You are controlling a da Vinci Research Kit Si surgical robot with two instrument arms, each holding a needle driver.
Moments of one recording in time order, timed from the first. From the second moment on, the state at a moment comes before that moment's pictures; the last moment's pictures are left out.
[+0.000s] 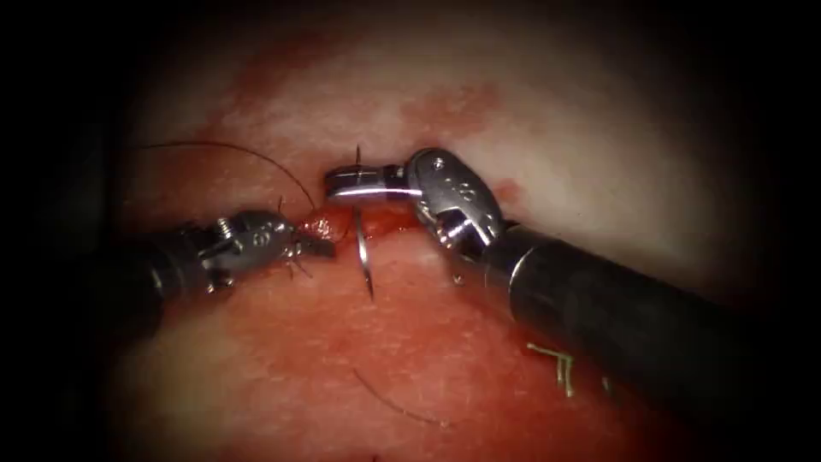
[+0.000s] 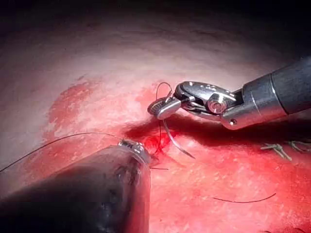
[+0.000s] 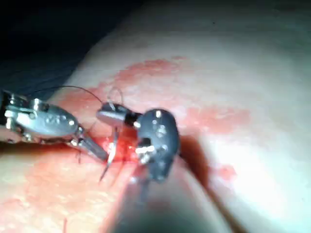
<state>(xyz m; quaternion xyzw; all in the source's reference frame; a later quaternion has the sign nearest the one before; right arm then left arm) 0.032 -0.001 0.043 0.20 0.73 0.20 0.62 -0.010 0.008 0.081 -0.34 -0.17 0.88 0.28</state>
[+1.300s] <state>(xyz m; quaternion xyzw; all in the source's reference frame) 0.037 0.001 0.048 0.10 0.77 0.12 0.62 -0.010 0.007 0.084 -0.19 -0.30 0.90 0.24</state>
